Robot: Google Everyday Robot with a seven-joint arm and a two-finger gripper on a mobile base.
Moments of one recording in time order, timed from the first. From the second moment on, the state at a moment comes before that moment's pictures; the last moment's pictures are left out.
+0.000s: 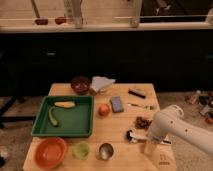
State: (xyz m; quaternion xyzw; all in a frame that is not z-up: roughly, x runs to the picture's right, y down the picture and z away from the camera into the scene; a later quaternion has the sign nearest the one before) arm 0.242 0.294 0.786 -0.36 0.02 0.21 0.91
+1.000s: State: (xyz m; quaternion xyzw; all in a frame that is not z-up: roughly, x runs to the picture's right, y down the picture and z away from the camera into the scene) arm 0.248 0.295 0.792 -0.36 0.01 0.21 0.91
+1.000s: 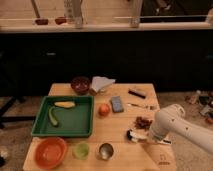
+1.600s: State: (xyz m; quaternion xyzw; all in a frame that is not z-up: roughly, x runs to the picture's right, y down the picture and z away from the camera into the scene) arm 0.274 0.311 0.758 -0.35 0.01 0.20 0.91
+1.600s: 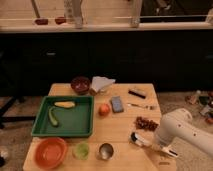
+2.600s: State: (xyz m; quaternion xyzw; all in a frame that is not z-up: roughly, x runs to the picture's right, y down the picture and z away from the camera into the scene) arm 0.228 0.278 0.699 -0.30 -0.03 0.16 0.94
